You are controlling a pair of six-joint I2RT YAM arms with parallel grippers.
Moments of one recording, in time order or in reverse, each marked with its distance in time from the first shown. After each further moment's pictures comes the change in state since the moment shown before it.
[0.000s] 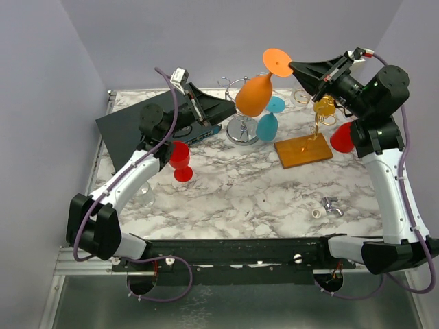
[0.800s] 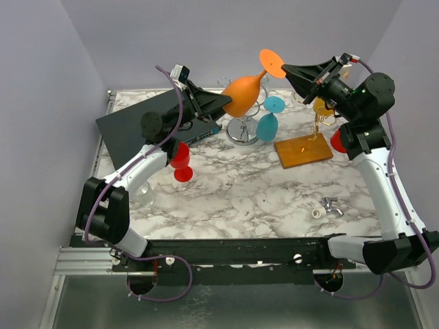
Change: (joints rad) left arm 0.002 0.136 0.014 0.414 0.000 -0.301; right arm 0.050 0.004 -0.111 0.182 0.007 0.112
